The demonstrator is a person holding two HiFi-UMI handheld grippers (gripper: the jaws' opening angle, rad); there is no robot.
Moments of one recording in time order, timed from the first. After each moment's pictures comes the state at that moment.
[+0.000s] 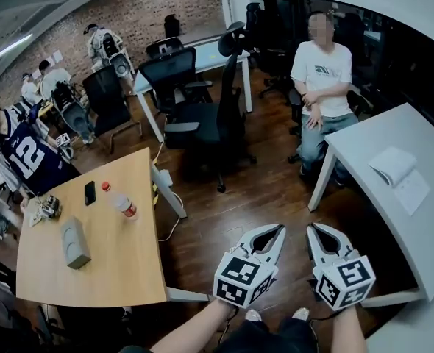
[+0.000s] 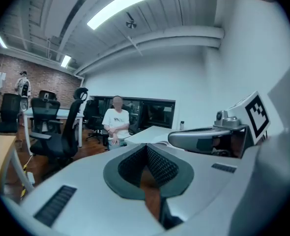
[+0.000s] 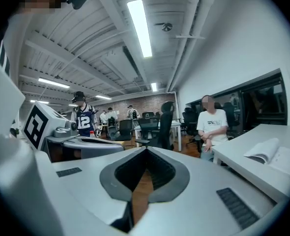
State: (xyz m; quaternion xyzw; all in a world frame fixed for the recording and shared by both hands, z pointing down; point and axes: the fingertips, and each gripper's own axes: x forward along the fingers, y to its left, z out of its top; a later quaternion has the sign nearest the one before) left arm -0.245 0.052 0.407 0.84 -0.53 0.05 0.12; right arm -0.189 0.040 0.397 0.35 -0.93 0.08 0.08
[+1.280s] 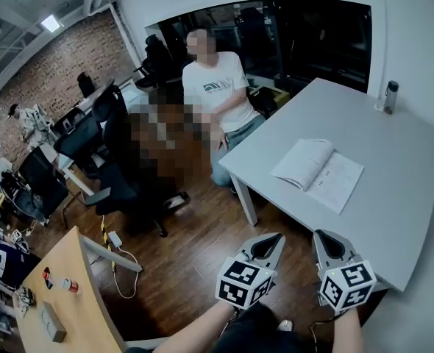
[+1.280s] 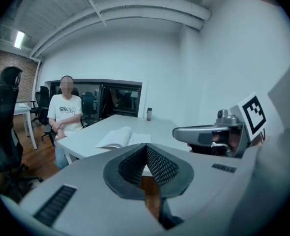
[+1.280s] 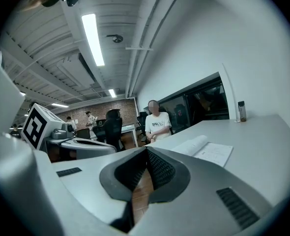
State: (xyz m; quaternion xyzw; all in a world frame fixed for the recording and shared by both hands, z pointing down) left arm 0.087 -0.097 0.435 0.92 -0.35 0.13 0.13; right arm 0.167 -0.087 0.424 0.55 -0.83 0.14 0.04
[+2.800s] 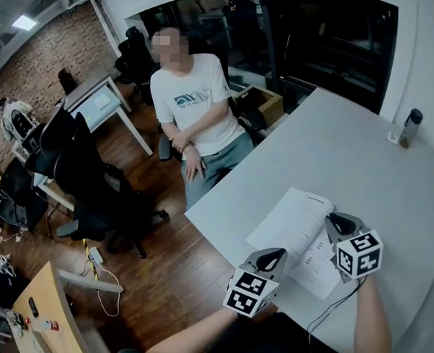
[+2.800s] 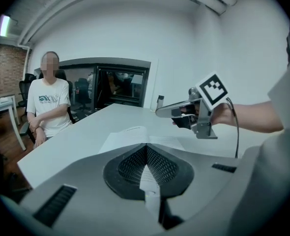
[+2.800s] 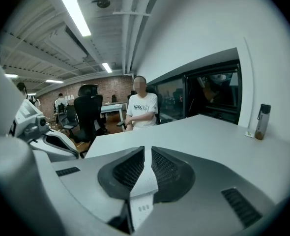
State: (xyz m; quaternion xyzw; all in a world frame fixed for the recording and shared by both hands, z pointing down) left arm 0.205 -0.360 0.514 0.92 -0.32 0.19 0.16; right arm 0.326 -0.428 0.489 0.53 -0.81 0.15 0.19
